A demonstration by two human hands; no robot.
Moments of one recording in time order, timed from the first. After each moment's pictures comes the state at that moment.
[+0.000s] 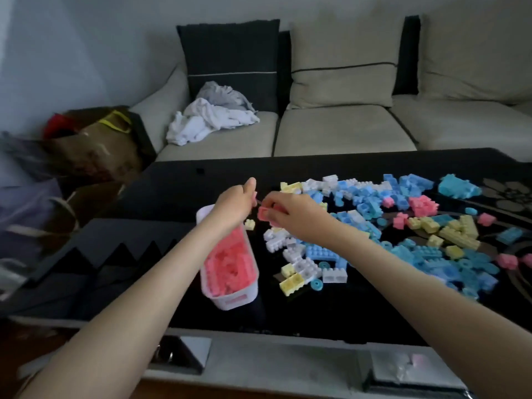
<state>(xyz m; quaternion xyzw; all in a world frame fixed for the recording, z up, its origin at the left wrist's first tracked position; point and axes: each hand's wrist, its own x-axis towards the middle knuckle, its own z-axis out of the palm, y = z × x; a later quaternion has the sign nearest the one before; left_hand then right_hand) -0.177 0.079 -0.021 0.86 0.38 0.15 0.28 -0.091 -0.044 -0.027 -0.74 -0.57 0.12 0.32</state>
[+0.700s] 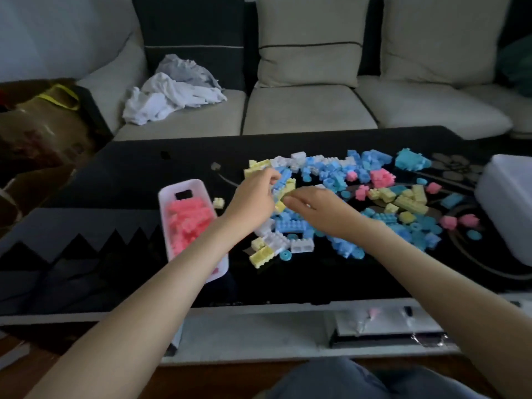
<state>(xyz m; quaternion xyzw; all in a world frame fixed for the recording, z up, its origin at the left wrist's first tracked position) -0.158 0.015 -0.047 0.92 0.20 0.19 0.26 -0.063 -0.112 -0.052 -0.78 -0.55 0.10 0.27</state>
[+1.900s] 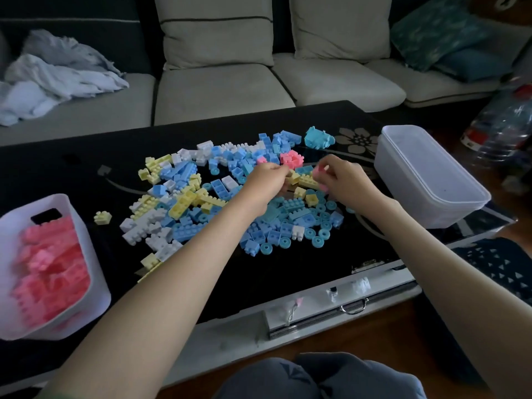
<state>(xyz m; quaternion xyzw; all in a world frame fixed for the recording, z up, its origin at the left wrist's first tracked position) 0.004 -0.113 -0.070 0.75 0.24 0.03 0.61 0.073 -0.262 -0.079 -0.90 -0.28 0.02 0.35</state>
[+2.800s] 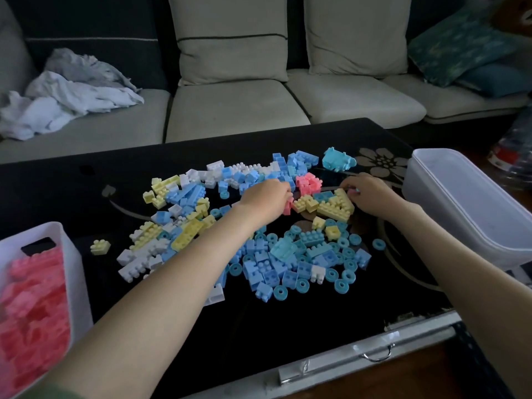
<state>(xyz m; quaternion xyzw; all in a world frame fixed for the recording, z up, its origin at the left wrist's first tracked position) 0.055 -0.051 -0.098 0.99 0.05 0.02 0.11 0.177 -0.250 -0.109 -0.95 -0.29 0.02 0.12</state>
